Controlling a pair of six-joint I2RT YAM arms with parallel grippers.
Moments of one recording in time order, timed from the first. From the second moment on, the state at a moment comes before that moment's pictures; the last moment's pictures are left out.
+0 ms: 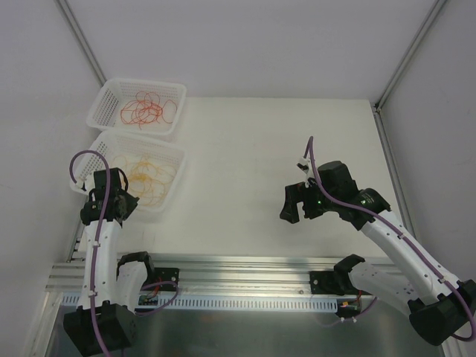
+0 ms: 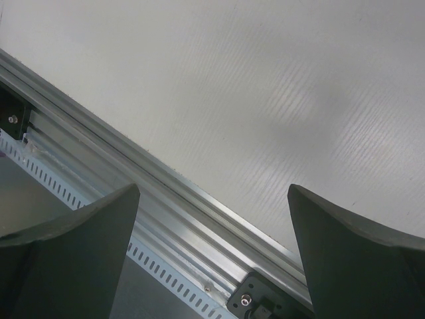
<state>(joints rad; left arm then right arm) 0.22 0.79 0.71 -0.86 -0.19 -0.72 0.56 0.92 0.87 -0.82 -0.25 0.25</state>
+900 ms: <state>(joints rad) 0.22 1.22 1.00 -0.74 -0.05 -0.55 0.56 0.93 0.88 -0.83 -0.24 0.24</state>
